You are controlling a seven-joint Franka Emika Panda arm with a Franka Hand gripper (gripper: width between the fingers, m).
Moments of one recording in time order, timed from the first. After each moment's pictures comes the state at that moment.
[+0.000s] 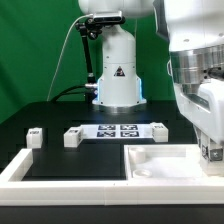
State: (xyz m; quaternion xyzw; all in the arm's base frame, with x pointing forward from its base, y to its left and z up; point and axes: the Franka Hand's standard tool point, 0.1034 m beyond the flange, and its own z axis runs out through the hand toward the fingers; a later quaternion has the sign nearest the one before) arm 0.625 0.112 0.062 -0.69 0.72 0.04 0.06
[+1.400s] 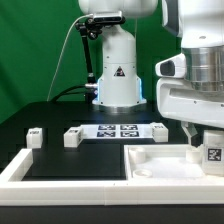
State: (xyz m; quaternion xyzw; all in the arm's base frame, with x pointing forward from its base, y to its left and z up) arm 0.627 0.123 0.067 -0.93 0.36 0.03 0.05
